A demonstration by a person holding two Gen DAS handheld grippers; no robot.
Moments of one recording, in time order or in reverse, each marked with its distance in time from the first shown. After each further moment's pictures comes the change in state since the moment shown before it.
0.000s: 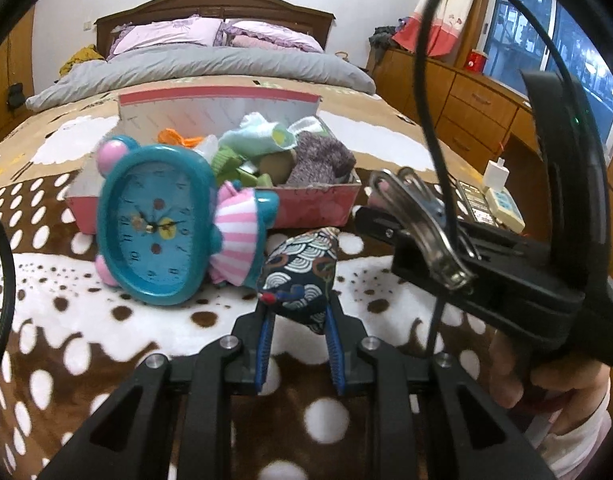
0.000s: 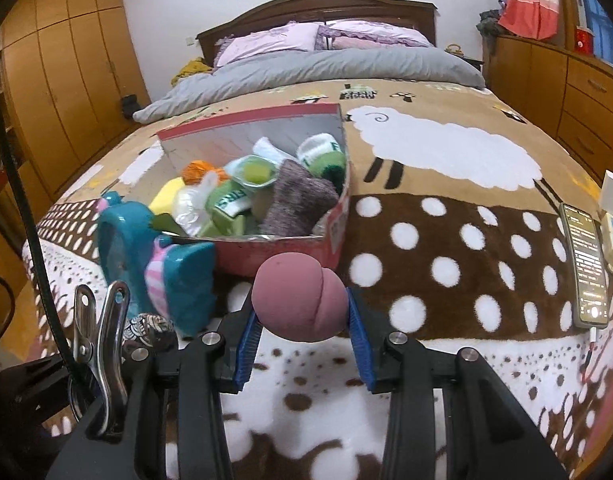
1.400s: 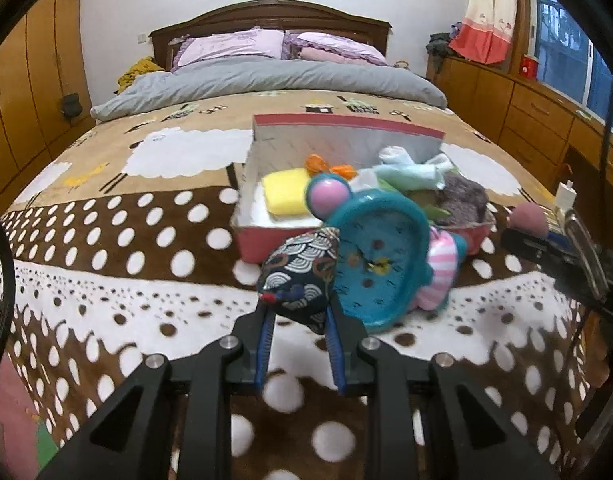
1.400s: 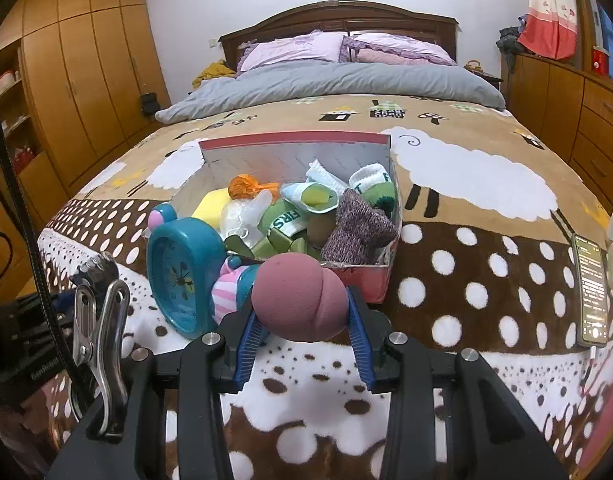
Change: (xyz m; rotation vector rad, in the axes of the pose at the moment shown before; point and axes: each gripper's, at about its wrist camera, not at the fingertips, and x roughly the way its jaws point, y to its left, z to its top) left arm -0.038 0.114 0.024 -0.022 -0.029 0.239; right arm -0.014 0.040 0.016 -0.049 -0.023 0.034
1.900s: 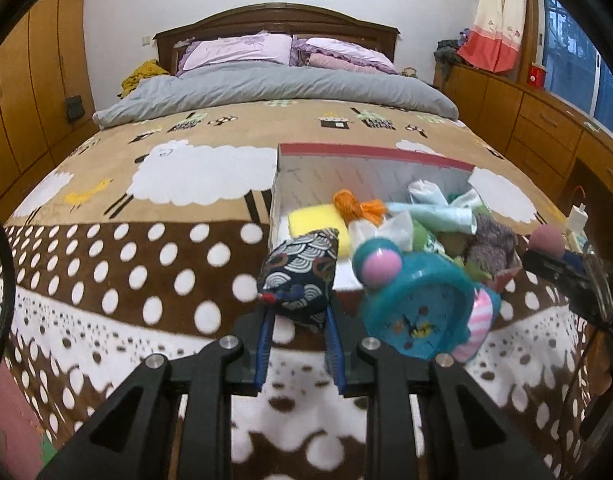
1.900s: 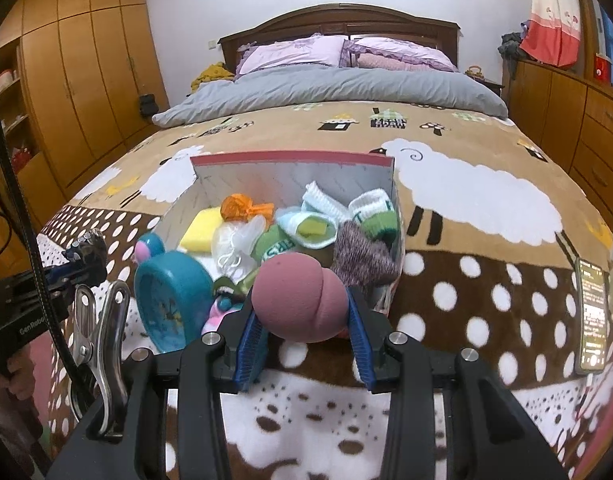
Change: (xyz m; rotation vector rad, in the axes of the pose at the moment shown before) left arm 0.019 0.029 0.048 -0.006 -0.015 0.006; right arm 0.014 -0.002 0.027 -0.014 -0.013 -0.011
